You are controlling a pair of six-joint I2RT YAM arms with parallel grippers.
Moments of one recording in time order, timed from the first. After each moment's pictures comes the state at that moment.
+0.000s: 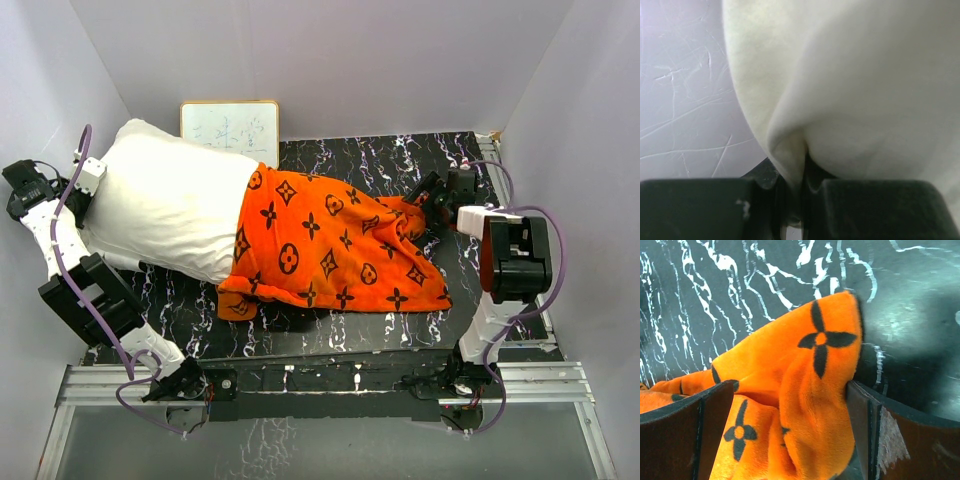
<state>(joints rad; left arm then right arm) 0.70 1.66 1.54 -0.73 0.33 1.05 -0.07 1.86 1.05 0.09 -0.22 0.64</state>
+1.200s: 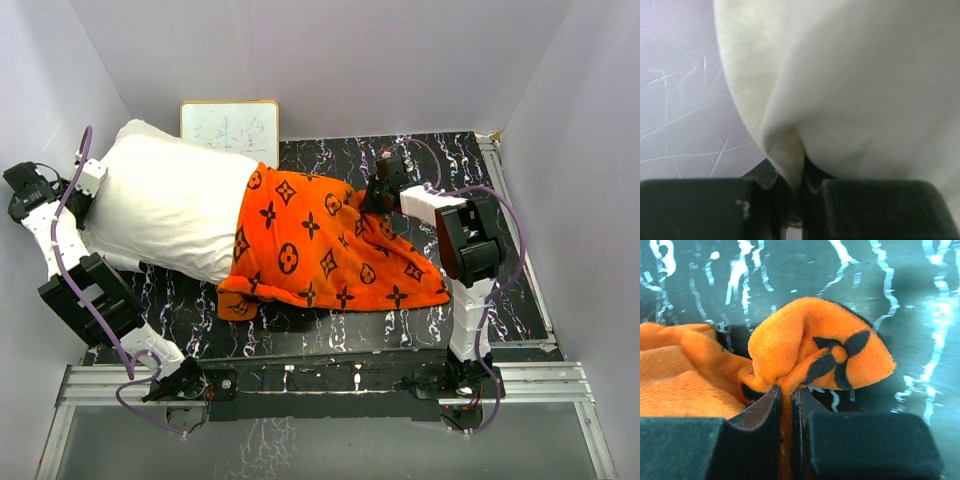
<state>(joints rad) 0.70 1.66 1.52 -0.71 0.35 1.06 0.28 2.09 1.40 -0.11 -0.15 0.50</state>
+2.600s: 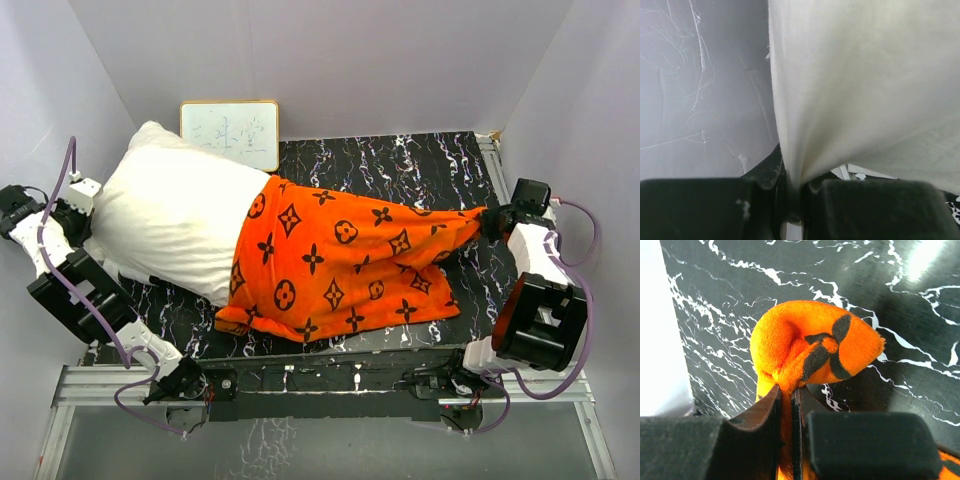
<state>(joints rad) 0.82 1.72 1.47 -0.77 0.50 1.17 -0.37 1.43 0.97 -0.37 -0.06 1.01</state>
